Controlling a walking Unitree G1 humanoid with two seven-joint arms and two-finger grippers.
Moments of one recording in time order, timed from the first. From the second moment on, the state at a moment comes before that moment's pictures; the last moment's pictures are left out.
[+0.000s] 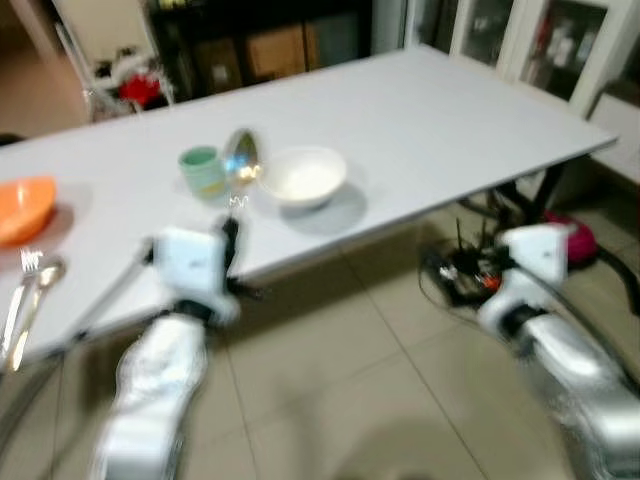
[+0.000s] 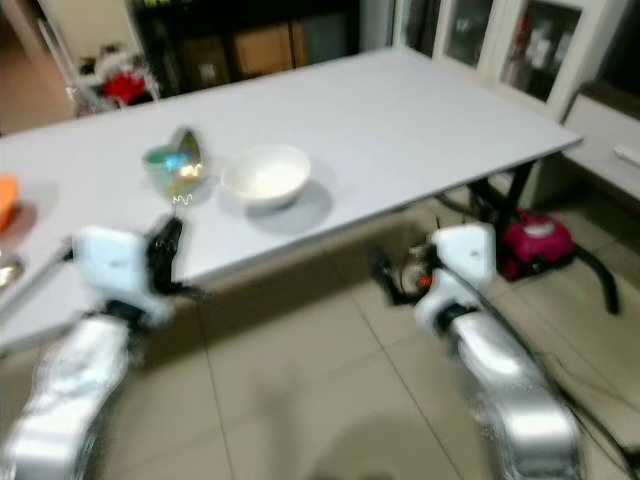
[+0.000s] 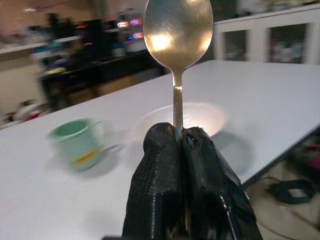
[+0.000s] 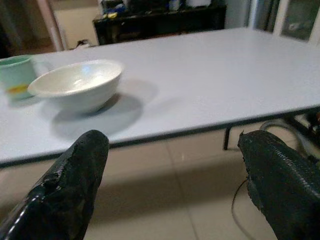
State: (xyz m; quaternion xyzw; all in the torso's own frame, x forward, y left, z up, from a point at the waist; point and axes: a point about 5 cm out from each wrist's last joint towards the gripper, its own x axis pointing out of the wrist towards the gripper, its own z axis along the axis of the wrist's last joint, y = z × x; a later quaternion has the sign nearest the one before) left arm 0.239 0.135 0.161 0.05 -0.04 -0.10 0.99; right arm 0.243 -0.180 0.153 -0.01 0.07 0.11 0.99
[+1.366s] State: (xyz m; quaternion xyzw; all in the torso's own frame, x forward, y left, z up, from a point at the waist) left arm 0.288 0.145 0.172 0.14 0.12 -0.25 0.95; right arm 0.225 -0.174 0.163 -0.11 0.15 0.33 0.92
